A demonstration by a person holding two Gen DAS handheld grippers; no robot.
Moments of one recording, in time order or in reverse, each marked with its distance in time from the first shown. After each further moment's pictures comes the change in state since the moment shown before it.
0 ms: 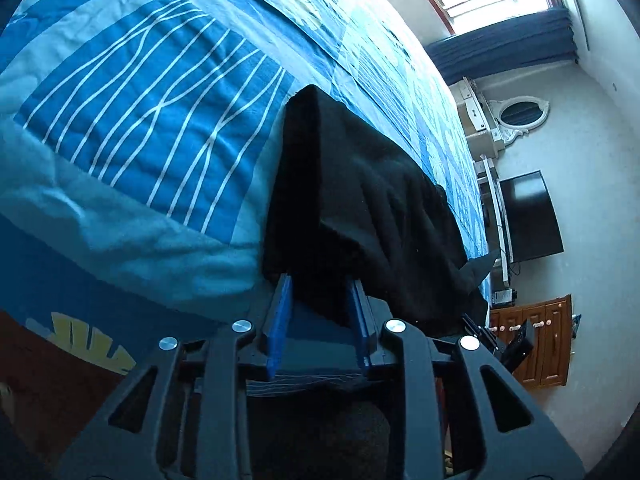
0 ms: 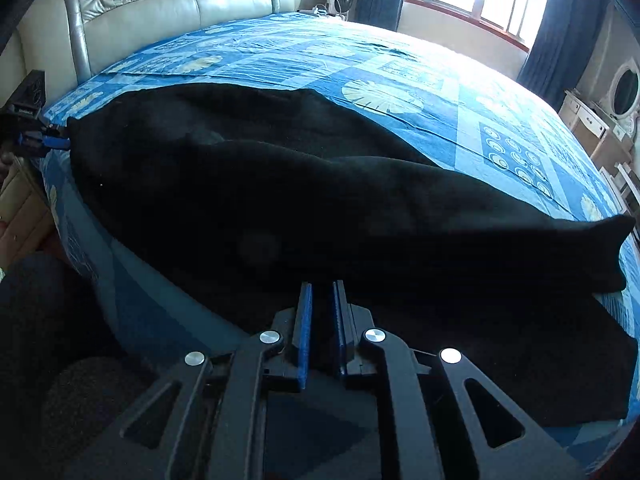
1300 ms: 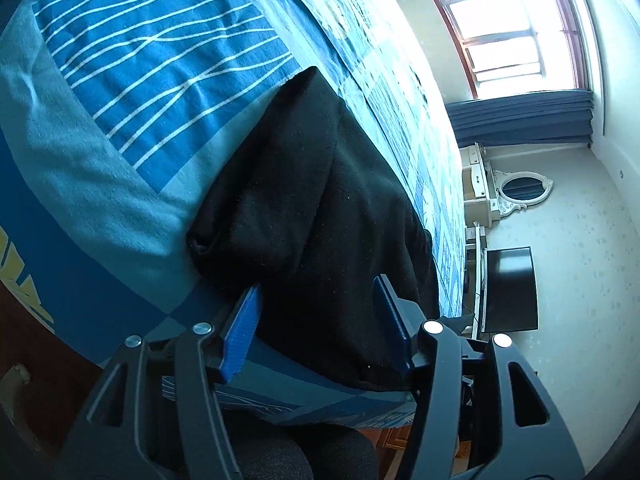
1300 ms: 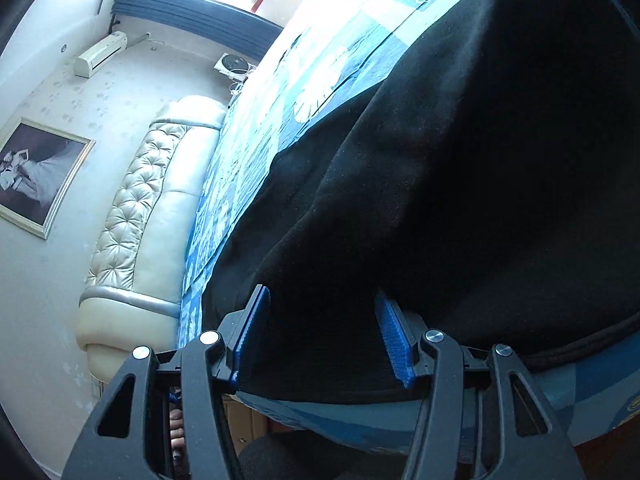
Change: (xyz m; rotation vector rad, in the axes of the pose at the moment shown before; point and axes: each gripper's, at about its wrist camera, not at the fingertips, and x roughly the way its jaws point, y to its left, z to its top) left arm 0.031 -0.019 -0.023 -0.220 -0.124 -0.039; right arm 0.030 -0.044 -0.012 0.893 -0.078 0.508
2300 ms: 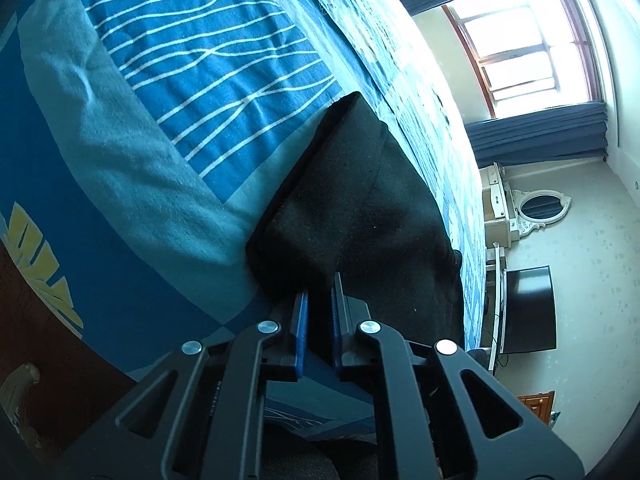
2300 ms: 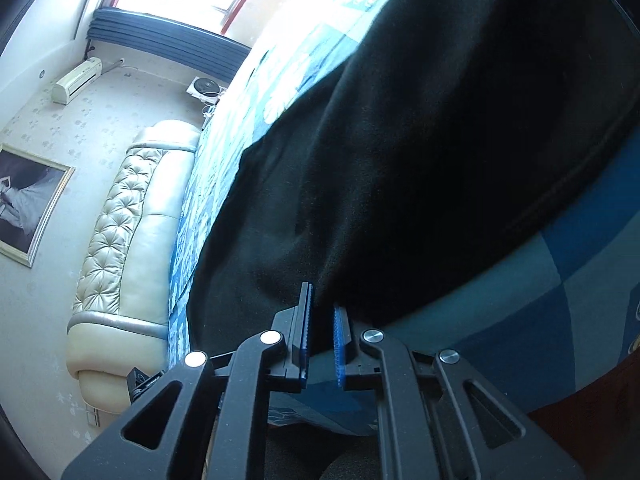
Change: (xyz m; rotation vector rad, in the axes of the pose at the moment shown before) left arm -0.013 0.019 -0.002 -0.011 -0.082 0.068; right arm -0.011 -0.020 -0.040 0.118 -0.058 -0.067
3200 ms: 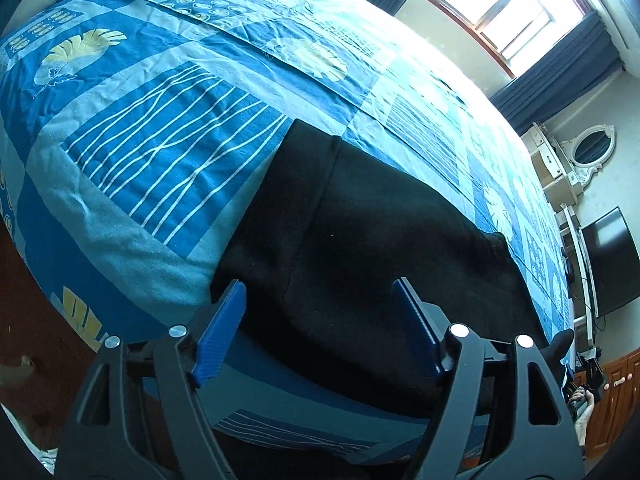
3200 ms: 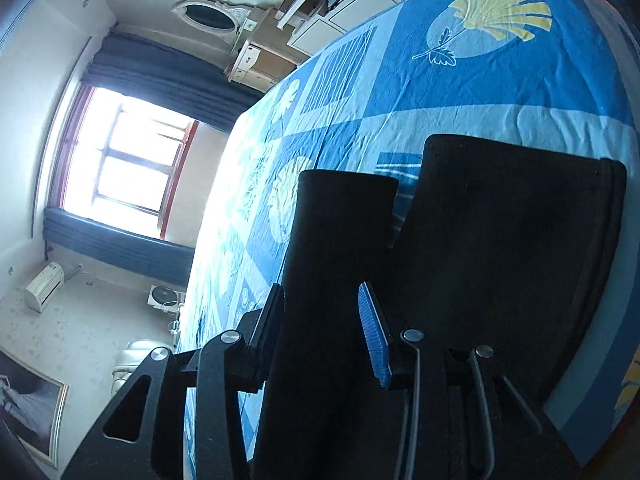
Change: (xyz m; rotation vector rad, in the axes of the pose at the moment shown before) left arm 0.005 -0.080 -0.012 0.288 -0.130 0.318; right arm -0.190 -0.160 0.262 0.348 -0.603 -0.158
